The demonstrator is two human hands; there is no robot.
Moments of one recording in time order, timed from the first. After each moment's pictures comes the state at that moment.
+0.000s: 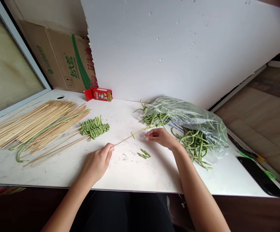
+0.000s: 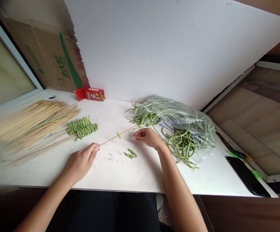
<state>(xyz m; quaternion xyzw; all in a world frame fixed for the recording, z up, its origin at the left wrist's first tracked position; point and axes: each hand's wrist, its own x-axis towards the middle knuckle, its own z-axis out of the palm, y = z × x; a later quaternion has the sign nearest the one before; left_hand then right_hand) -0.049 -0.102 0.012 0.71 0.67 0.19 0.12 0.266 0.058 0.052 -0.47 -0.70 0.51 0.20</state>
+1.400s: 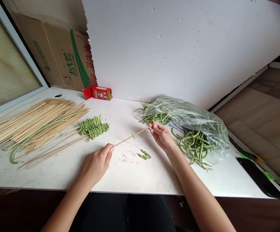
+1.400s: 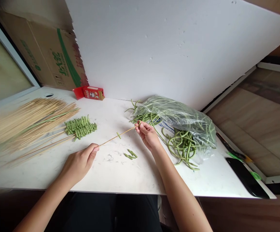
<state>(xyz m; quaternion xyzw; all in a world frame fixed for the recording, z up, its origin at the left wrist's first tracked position) -0.048 -0.102 0.010 0.70 0.67 0.20 0.10 0.243 0.062 0.033 -0.34 -0.45 0.66 0.49</state>
